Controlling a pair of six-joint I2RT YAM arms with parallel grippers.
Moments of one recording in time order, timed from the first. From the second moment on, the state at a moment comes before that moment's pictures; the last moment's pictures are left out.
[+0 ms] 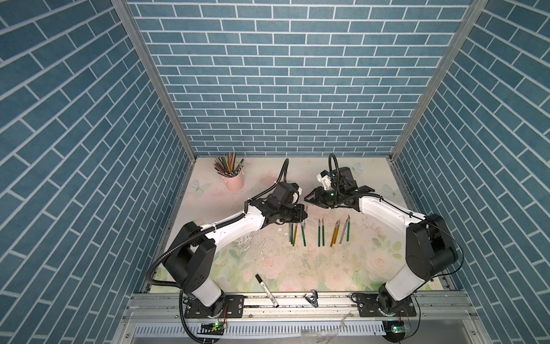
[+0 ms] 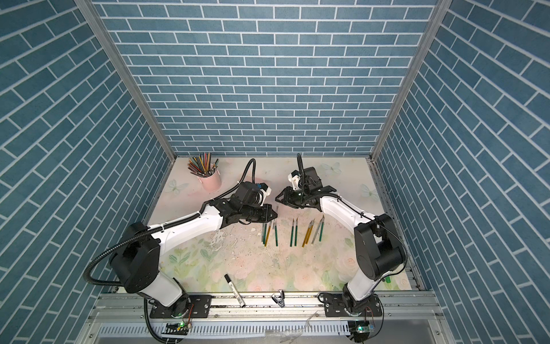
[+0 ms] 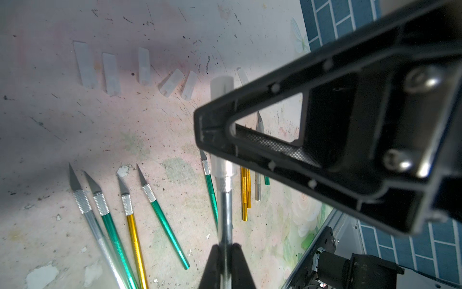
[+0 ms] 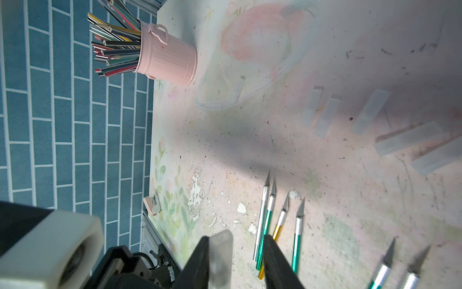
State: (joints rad) left arm -0.73 1.61 1.11 -0.28 0.34 -0.64; right arm 0.51 1.65 1.16 -0.31 -0.58 0.65
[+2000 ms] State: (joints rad) left arm -0.42 1.29 0.85 -0.58 0.19 -0.57; right arm 0.54 2.18 1.77 -0.49 -0.50 0.61
